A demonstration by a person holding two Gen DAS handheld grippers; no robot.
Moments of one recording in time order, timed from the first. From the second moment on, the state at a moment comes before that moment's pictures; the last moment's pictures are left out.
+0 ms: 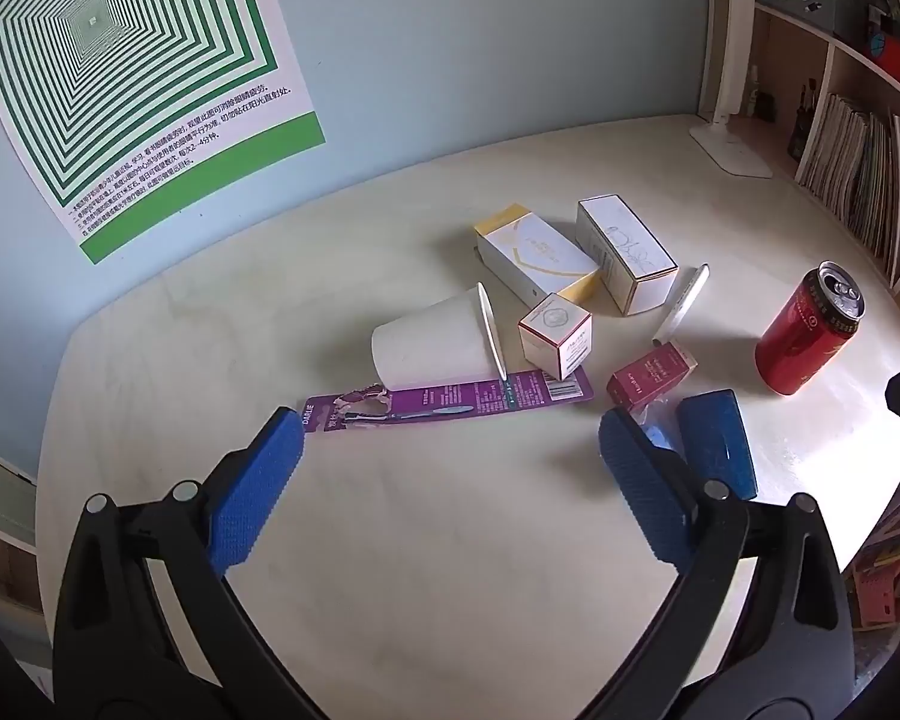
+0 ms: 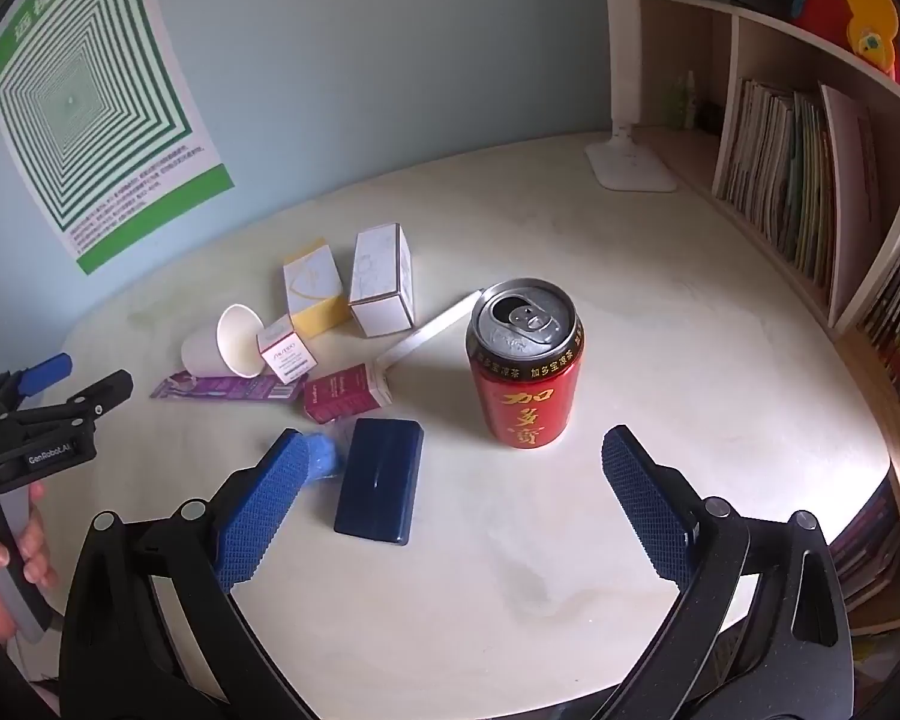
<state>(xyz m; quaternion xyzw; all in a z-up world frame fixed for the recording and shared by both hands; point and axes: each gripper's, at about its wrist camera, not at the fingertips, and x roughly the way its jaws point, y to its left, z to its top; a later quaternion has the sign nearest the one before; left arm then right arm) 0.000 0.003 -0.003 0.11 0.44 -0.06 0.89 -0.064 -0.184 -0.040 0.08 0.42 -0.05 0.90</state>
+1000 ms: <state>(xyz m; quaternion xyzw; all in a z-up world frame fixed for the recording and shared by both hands) 0.007 0.010 -0.007 0.10 0.45 -0.06 0.89 -0.055 -0.183 -0.043 0.07 0.43 -0.05 0.90</state>
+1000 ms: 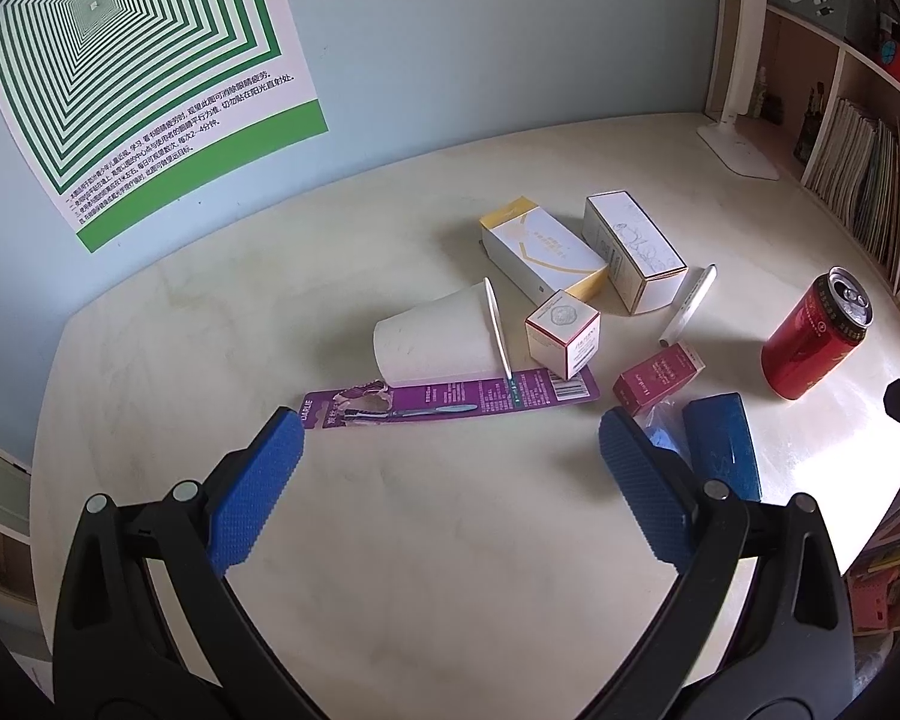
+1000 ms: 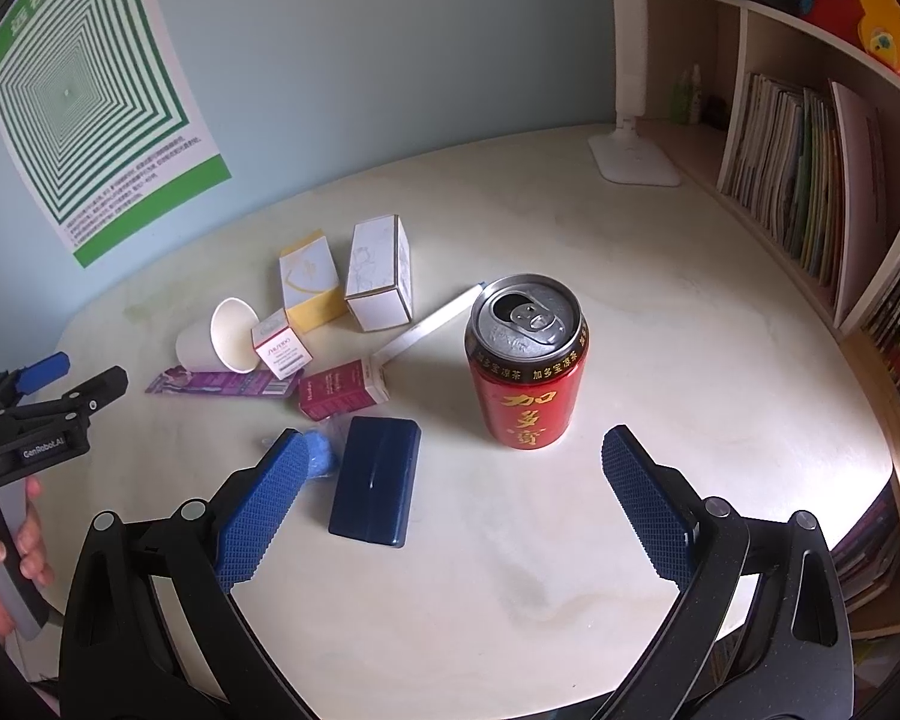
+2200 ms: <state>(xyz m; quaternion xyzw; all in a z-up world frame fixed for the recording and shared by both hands) 0.041 0.002 -0.023 0.11 0.47 -0.04 0.88 -0.020 -0.201 -0.058 0.07 0.46 -0.04 0.89</state>
